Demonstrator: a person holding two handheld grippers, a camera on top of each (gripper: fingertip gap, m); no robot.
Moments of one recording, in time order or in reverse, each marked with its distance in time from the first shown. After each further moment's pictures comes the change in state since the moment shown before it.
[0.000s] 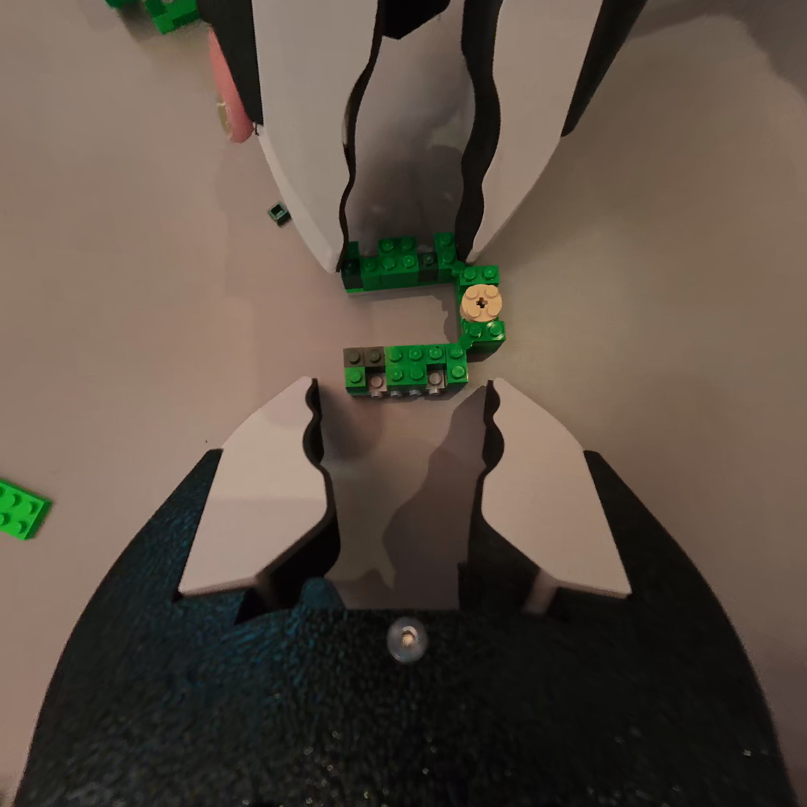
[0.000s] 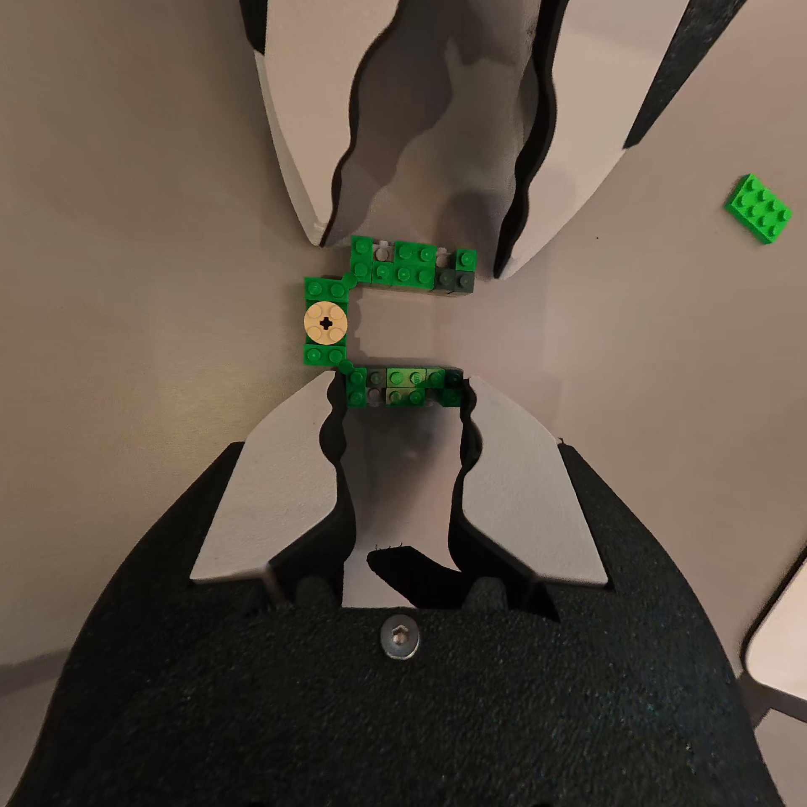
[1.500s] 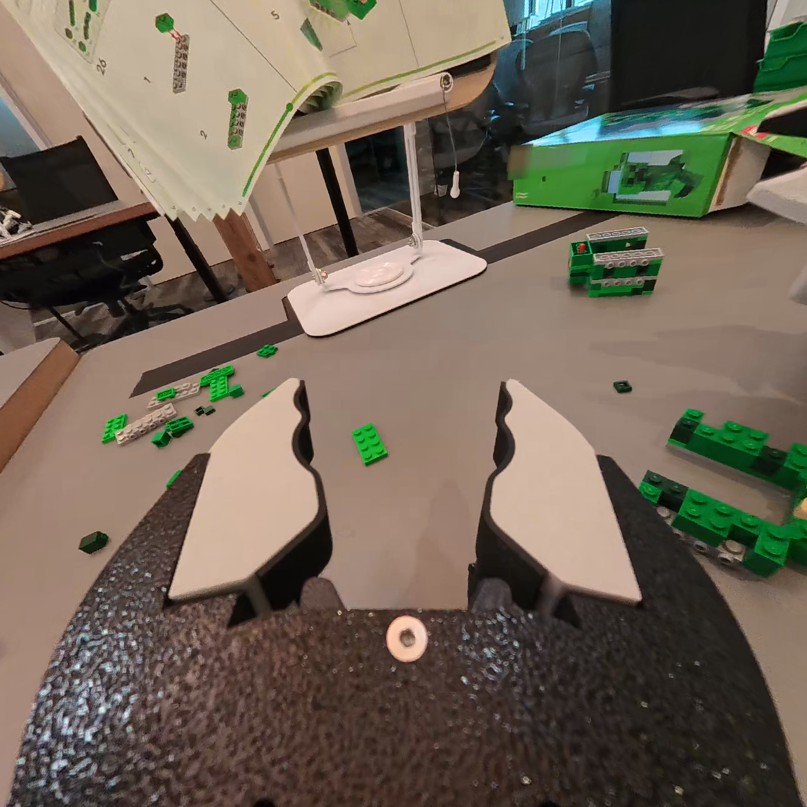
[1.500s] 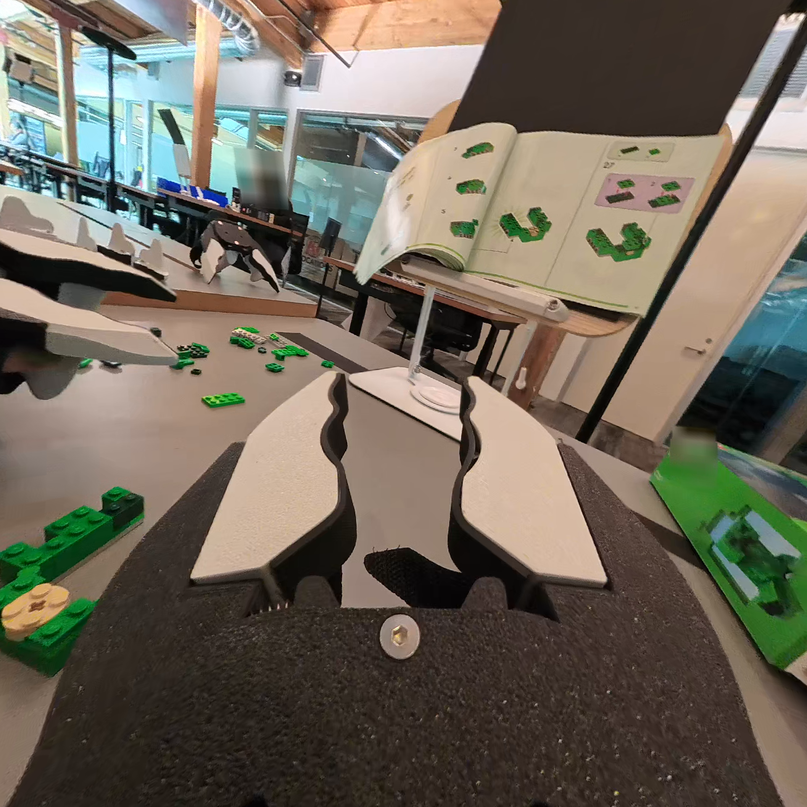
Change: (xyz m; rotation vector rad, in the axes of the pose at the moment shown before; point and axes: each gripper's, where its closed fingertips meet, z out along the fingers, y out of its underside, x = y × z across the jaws) left arm -0.114 -0.014 -0.090 0.561 -0.792 -0.210; right arm 0.054 0.029 -0.124 0.802 1.363 0.604
